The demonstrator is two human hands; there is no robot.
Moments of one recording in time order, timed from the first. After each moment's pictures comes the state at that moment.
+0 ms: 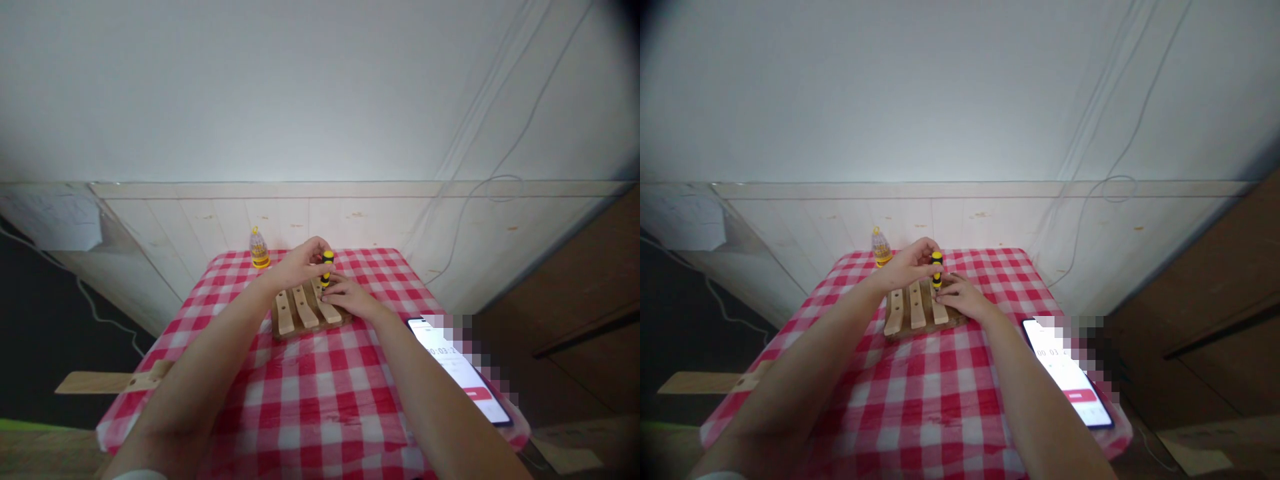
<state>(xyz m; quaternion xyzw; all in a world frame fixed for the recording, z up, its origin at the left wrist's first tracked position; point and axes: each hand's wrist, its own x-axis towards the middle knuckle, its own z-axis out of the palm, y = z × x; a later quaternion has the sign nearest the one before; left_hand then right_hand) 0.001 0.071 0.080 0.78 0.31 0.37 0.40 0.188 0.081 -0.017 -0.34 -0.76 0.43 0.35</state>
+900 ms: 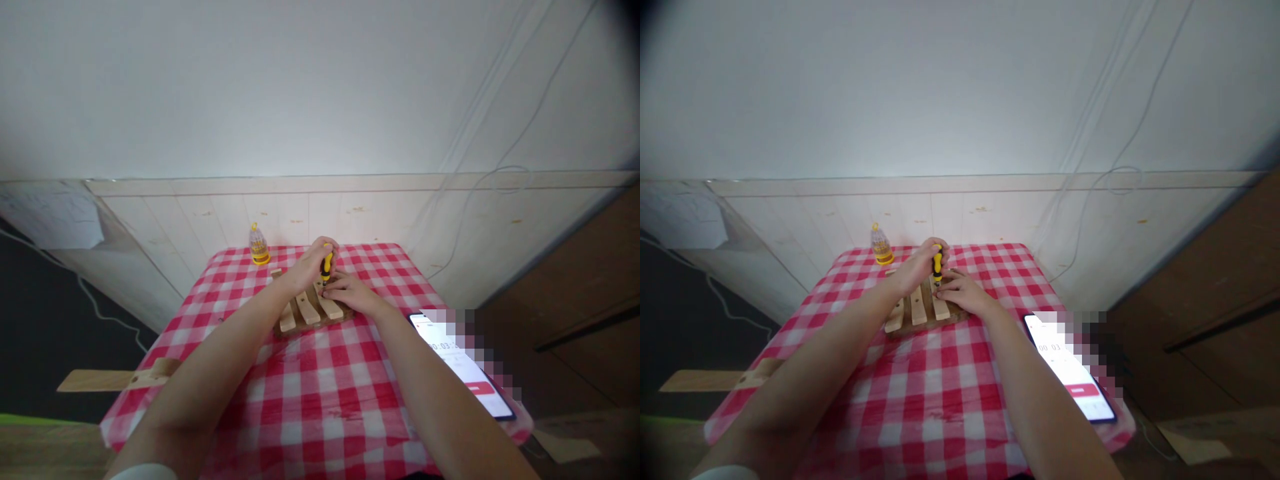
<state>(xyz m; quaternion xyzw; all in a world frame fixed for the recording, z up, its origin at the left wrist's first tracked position) 0.029 0.075 0.057 0.64 0.29 0.47 0.54 0.187 0.083 -0.022 -0.33 -0.76 0.44 0.35</state>
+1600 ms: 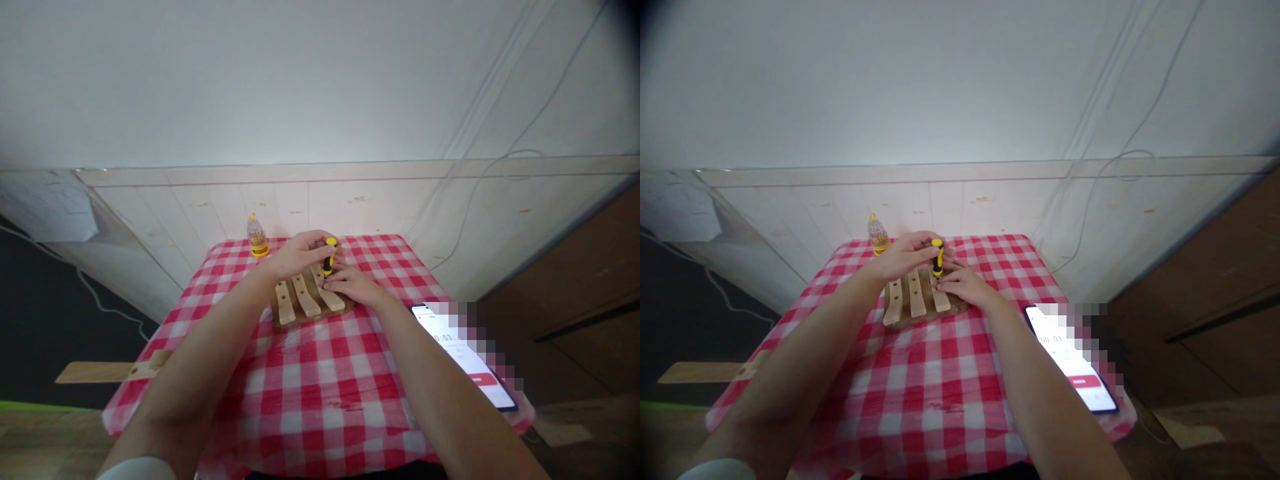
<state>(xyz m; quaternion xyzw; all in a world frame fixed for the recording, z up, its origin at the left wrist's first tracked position) 0.009 0.072 0.074 0.68 0.26 0.39 0.57 0.191 0.086 -0.023 -0.32 -0.77 0.43 0.33</state>
